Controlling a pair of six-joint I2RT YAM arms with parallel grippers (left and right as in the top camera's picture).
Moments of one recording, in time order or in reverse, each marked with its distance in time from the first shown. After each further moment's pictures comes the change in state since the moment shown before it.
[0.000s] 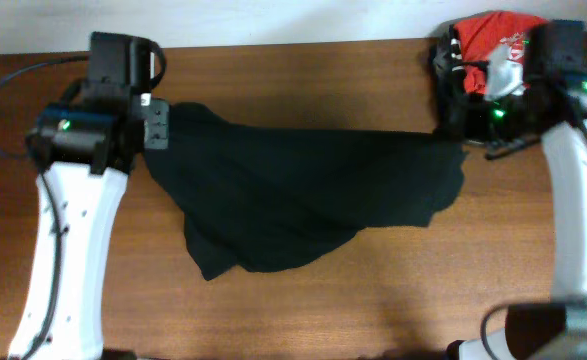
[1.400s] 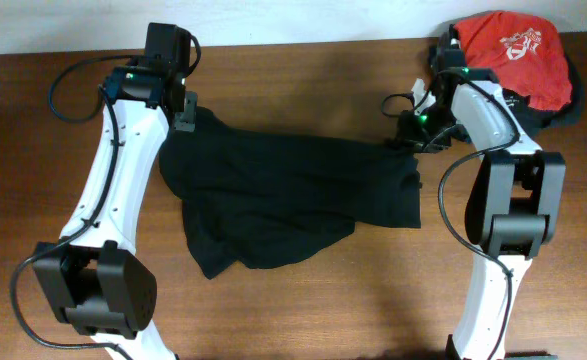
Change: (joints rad) left arm 0.005 0.296 -0.005 0.162 -0.001 0.000; right arm 0.038 0.578 0.002 0.285 0.010 -0.065
